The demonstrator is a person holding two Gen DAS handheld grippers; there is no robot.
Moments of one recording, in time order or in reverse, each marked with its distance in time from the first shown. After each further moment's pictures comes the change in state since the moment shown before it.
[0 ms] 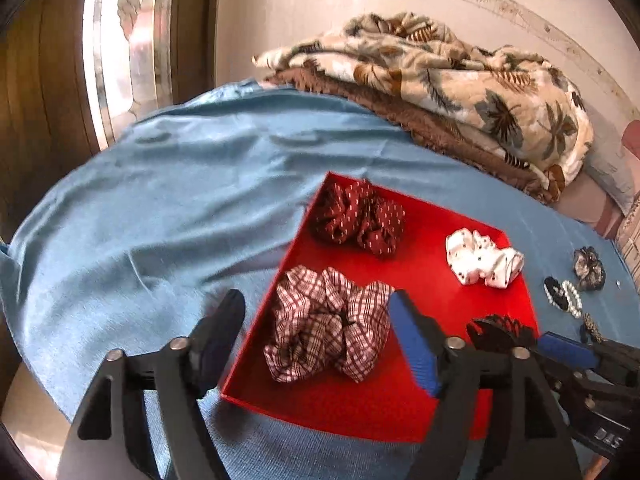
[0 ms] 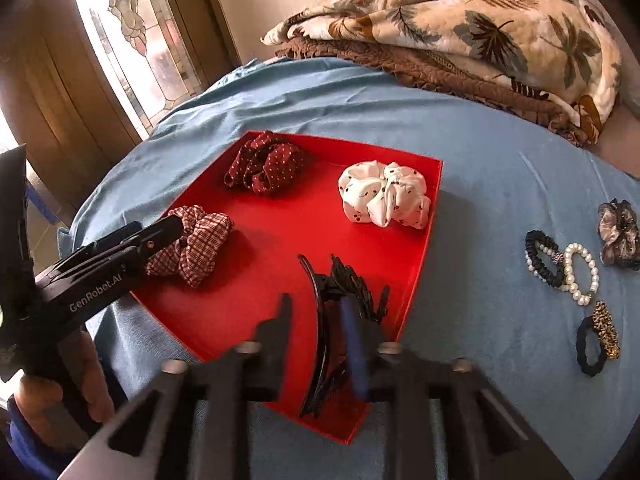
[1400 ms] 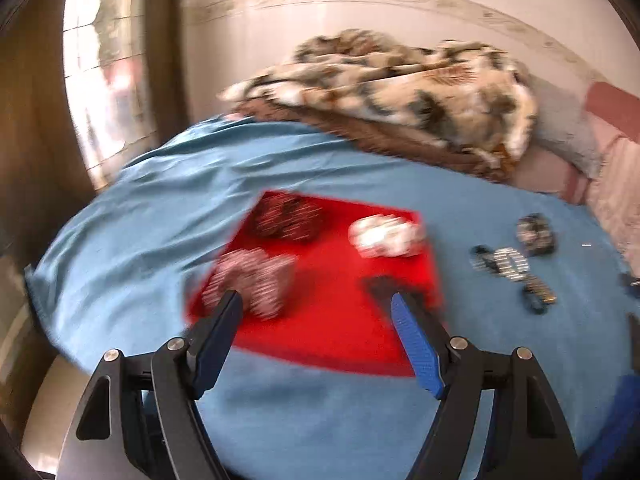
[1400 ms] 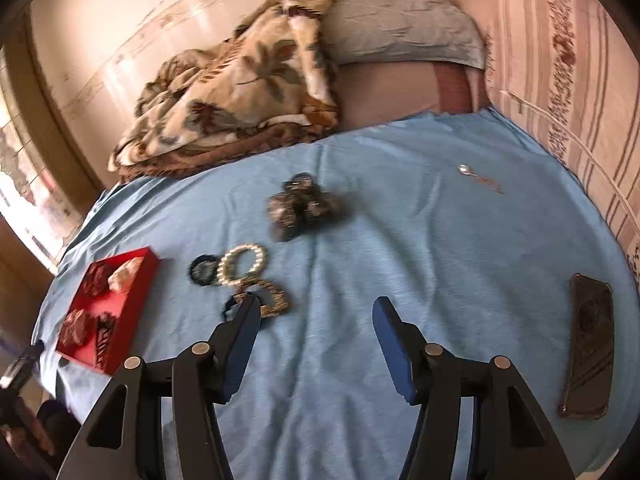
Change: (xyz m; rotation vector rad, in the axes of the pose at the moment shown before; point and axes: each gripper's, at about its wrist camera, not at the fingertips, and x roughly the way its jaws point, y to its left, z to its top) left arm -0.100 -0.096 -0.019 0.143 -0.032 -0.054; right arm -0.196 -0.275 -0.095 0.458 -0.193 -0.302
